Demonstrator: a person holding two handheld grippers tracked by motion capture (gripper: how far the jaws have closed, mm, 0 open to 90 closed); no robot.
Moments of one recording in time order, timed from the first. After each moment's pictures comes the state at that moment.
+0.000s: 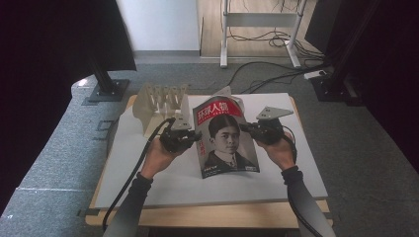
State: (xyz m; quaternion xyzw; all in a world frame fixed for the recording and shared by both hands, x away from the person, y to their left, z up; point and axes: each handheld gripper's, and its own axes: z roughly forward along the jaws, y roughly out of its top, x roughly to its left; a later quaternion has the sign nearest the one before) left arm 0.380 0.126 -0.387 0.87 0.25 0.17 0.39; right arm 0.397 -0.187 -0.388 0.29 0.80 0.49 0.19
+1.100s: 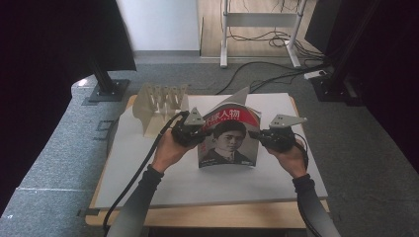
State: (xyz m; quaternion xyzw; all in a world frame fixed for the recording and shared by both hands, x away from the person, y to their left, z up) left arm 0.388 0.097 -0.362 0.87 0.22 0.17 0.41; right arm 0.379 -0.216 -0.396 0.28 0.80 0.50 0.18
